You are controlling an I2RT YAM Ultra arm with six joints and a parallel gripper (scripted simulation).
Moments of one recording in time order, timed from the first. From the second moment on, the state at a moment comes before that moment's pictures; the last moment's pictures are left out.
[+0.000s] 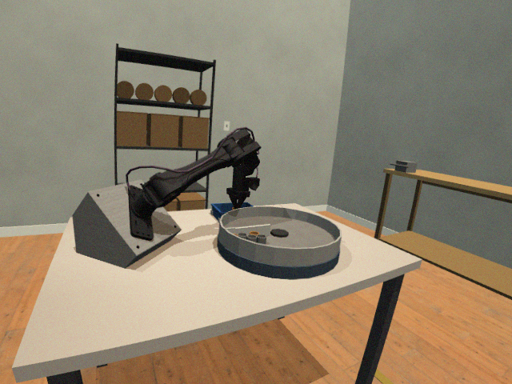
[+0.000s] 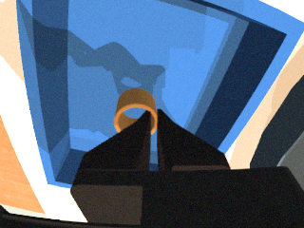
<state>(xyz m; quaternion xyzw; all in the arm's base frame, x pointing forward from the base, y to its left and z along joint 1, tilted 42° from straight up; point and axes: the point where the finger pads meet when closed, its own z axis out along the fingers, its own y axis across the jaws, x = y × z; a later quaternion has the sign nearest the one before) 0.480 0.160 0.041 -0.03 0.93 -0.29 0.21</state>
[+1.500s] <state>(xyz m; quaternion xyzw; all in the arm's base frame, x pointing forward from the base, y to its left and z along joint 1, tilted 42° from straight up) 0.481 0.156 0.034 -0.03 0.93 -0.29 0.21</state>
